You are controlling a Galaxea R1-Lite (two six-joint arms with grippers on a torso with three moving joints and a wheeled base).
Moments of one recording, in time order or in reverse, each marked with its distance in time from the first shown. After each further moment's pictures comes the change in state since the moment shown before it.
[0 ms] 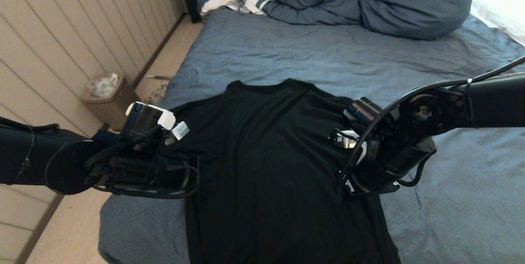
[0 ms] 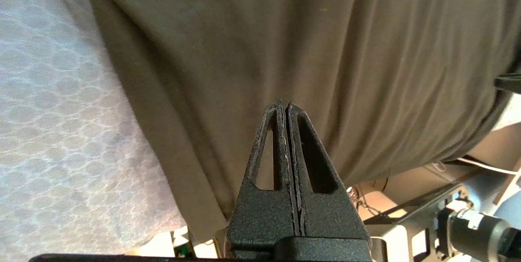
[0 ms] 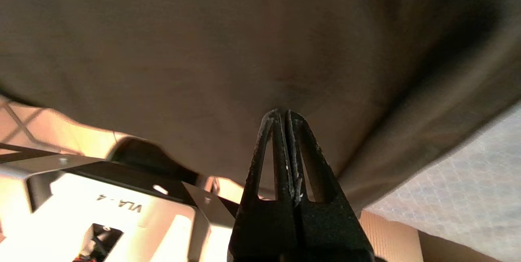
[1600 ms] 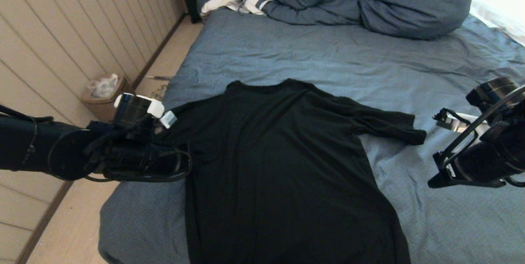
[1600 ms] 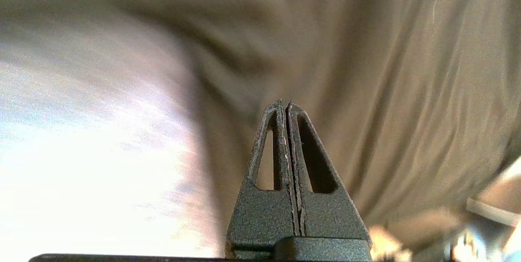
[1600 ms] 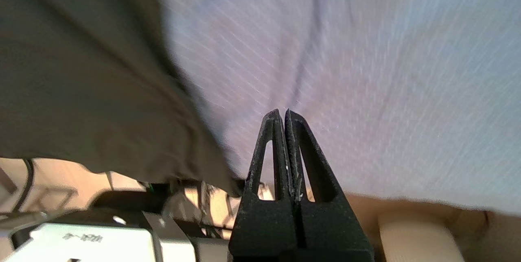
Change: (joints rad) left arm 0.118 0.023 -0.049 -0.039 0.024 0.002; right arm -0.500 -0.297 0.192 -0.066 0.064 -0.194
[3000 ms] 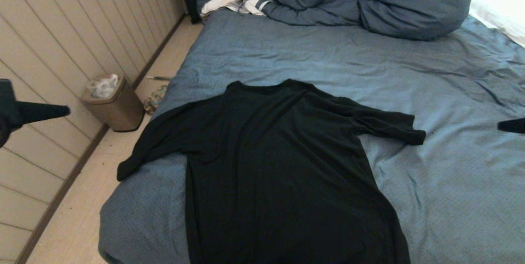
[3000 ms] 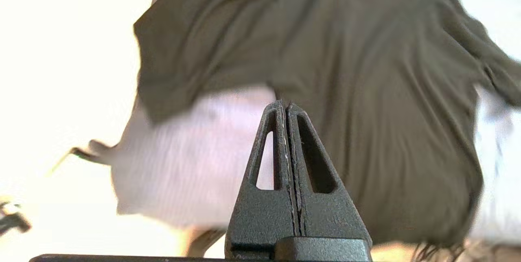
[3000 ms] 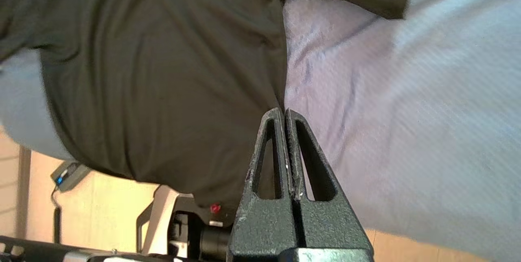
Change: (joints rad) left arm 0.351 -0.637 -0.144 0.447 -0.013 0.222; right arm 0.132 -0.516 -0.095 0.006 -0.006 0.132
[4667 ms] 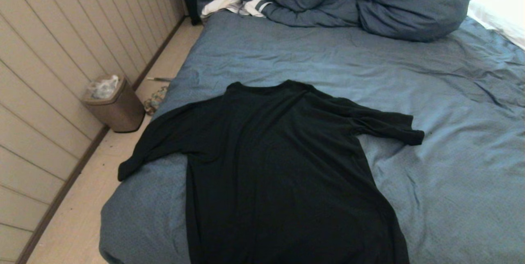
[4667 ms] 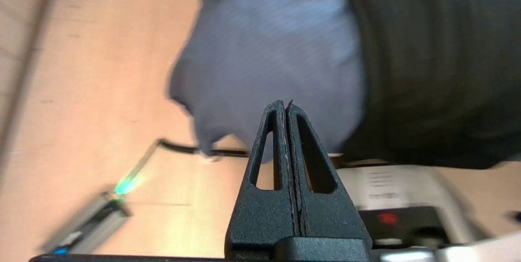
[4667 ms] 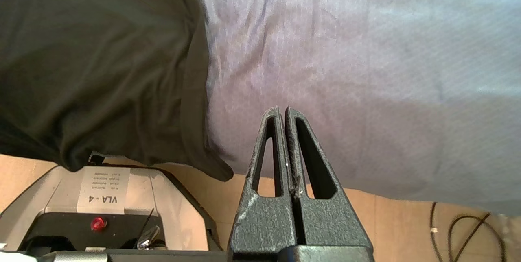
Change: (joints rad) left arm 0.001 -0.975 0.771 0.042 0.150 0.251; right arm -0.090 -1.047 0.980 -0.237 -0.133 -0.214
